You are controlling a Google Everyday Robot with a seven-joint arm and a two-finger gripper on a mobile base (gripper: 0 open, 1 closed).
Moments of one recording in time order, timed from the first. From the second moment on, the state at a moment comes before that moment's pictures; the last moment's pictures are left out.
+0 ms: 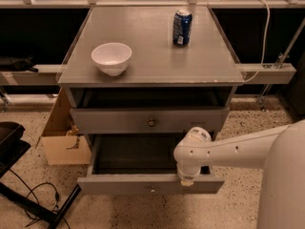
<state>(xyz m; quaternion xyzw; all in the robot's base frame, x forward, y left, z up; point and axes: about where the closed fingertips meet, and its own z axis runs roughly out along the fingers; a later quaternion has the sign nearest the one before) 0.501 -0.131 0.431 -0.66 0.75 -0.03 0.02</state>
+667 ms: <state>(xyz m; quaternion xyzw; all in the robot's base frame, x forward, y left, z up) 0.460 -0.137 0.435 -0.64 0.77 0.00 0.00</state>
